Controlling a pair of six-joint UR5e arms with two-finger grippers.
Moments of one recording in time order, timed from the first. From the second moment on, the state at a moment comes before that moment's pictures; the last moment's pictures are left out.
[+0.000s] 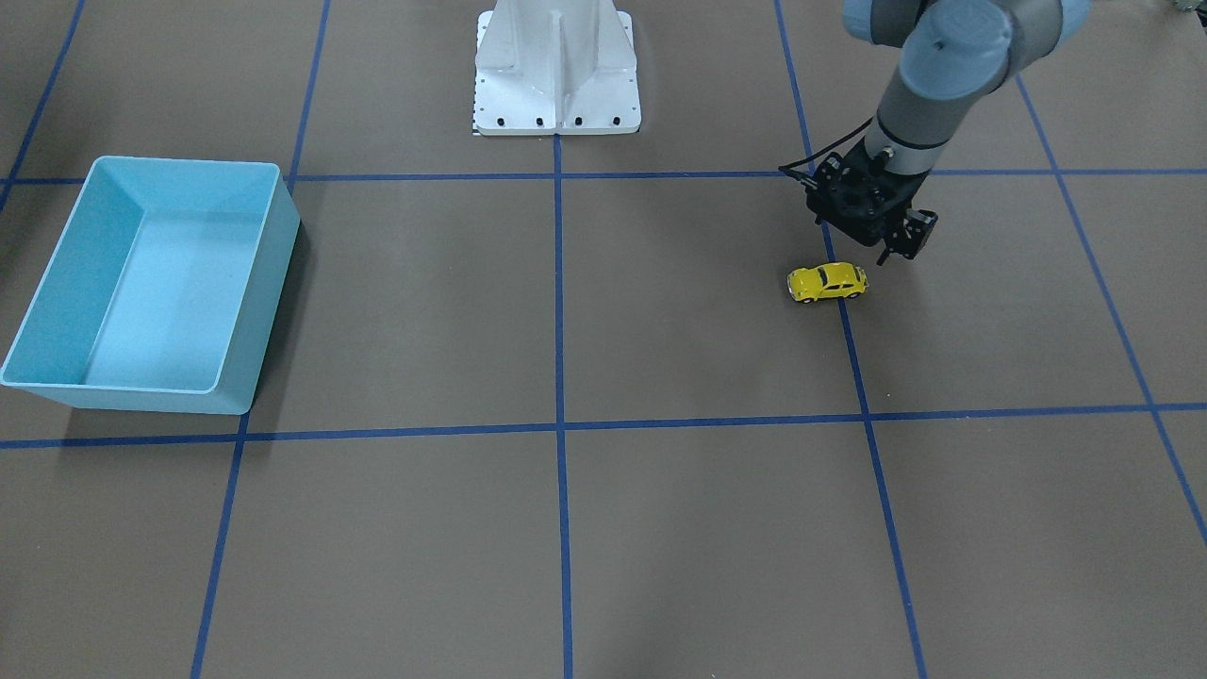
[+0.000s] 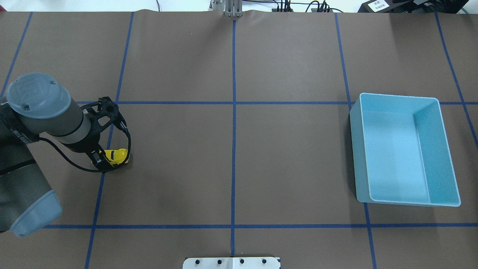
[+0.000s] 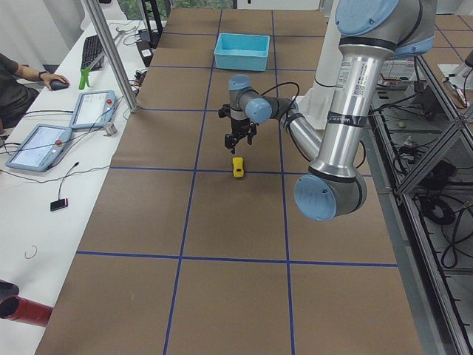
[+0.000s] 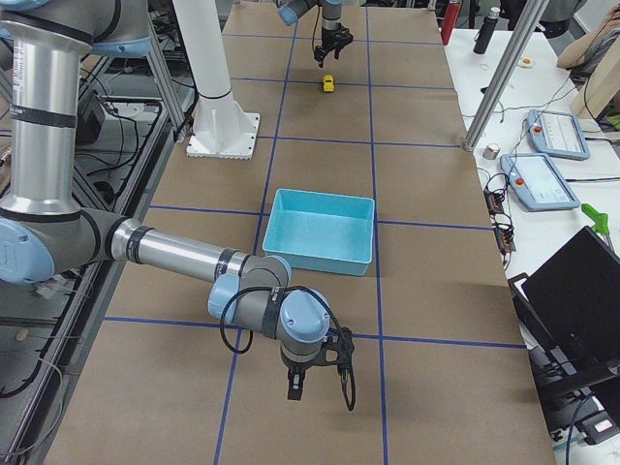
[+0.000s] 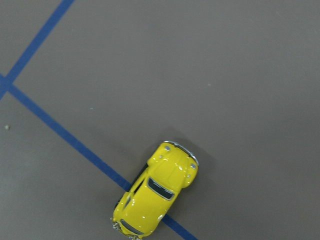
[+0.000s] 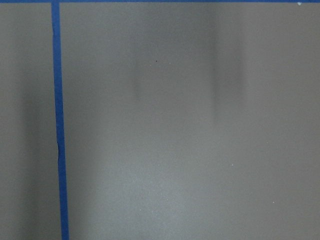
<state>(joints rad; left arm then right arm) -0.66 -1.81 -2.03 -1.39 -1.96 -0.03 1.71 -1.73 1.56 -1.62 2.29 -0.24</state>
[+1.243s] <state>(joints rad) -0.52 -1.96 -1.88 -1.16 -1.64 0.46 1.71 -1.73 1.56 -1.62 2.29 -0.23</state>
